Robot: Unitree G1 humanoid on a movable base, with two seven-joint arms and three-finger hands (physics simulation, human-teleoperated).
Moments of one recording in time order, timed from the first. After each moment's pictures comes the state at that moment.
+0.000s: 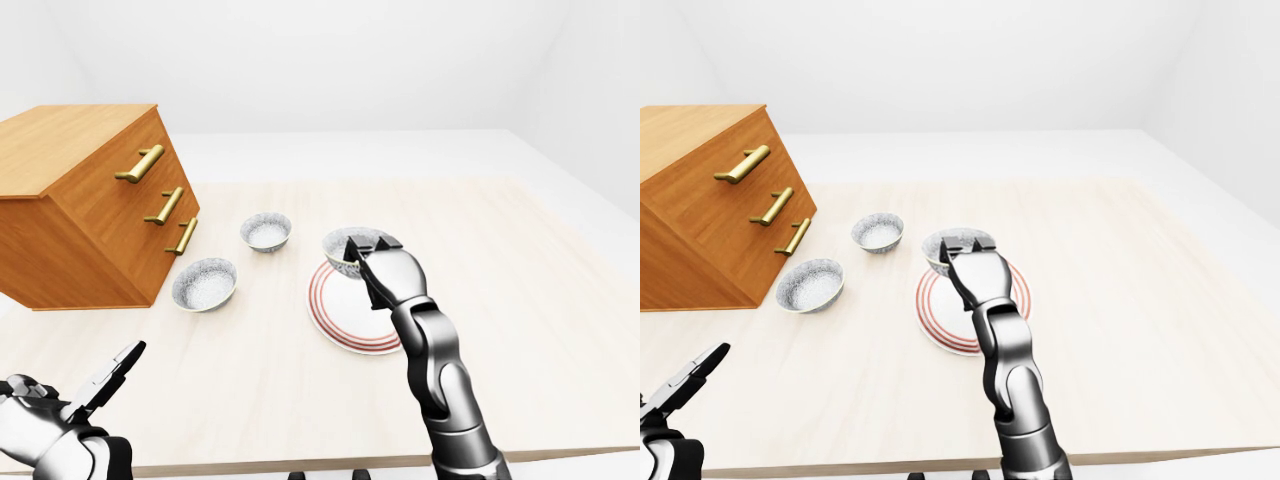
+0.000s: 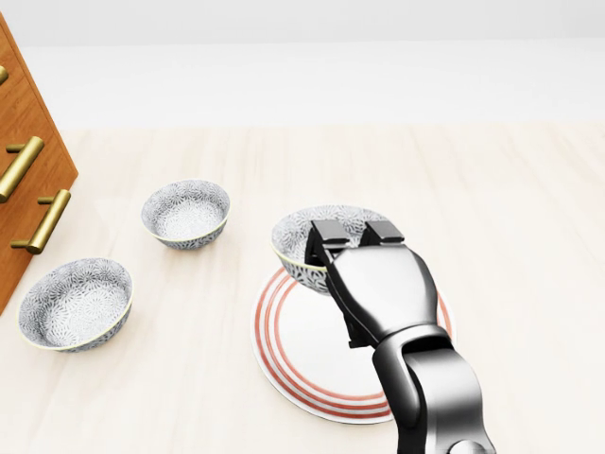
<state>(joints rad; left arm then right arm) 0.21 -0.03 0.63 -0.32 -0.23 0.09 0.41 -0.18 0.06 0.17 -0.25 -1.39 0.09 0.43</state>
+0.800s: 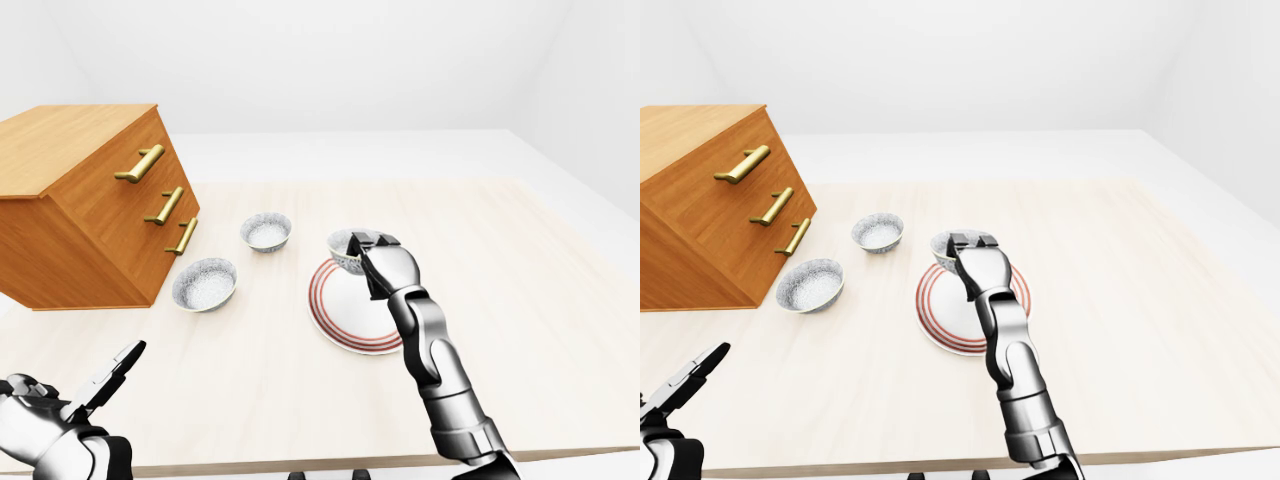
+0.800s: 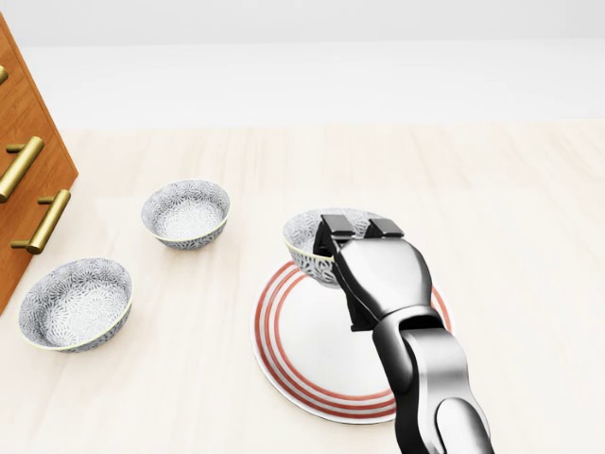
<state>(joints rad) 0.21 -0.02 0.63 -0.32 -0.23 0.09 0.41 -0.31 0.01 0.12 0.03 -1.29 0.09 0.27</state>
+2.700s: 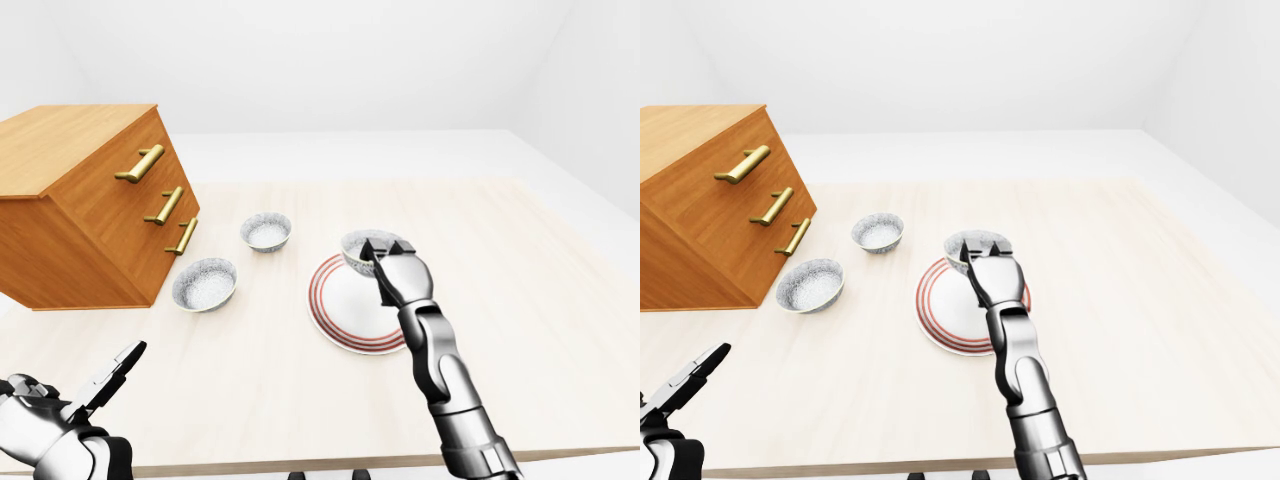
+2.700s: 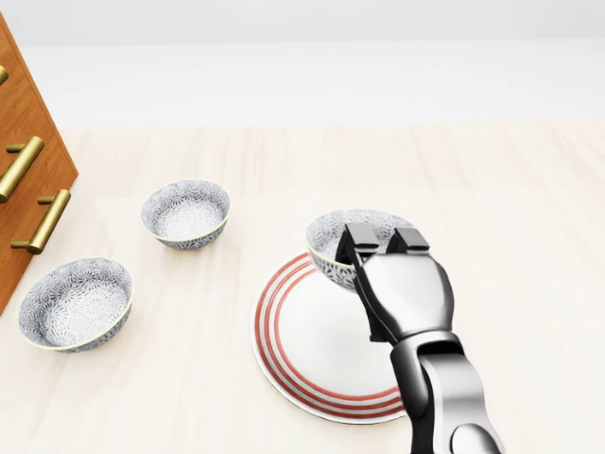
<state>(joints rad) 0.21 -0.03 0.63 -0.31 -0.23 0.09 0.40 -0.22 -0.02 0.11 0.01 -1.29 0.09 0.12</state>
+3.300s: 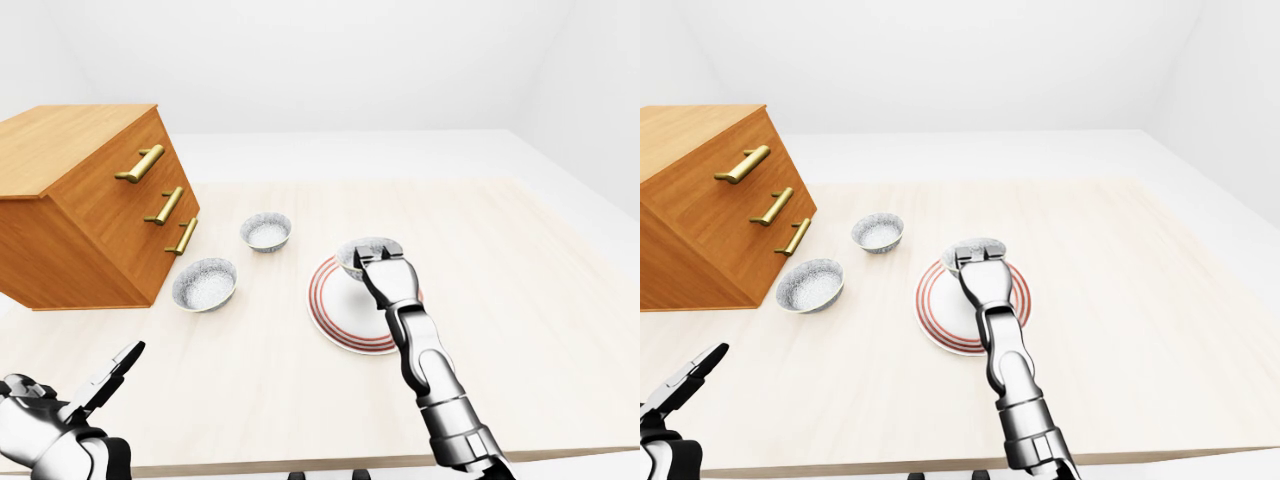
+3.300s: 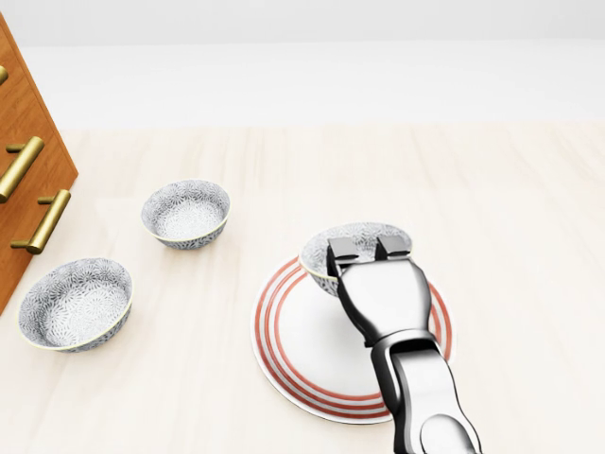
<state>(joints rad) 0.22 -0.03 0.63 -0.33 -0.23 0.09 0.40 -0.27 0.01 0.13 0.15 -1.50 0.09 0.13</state>
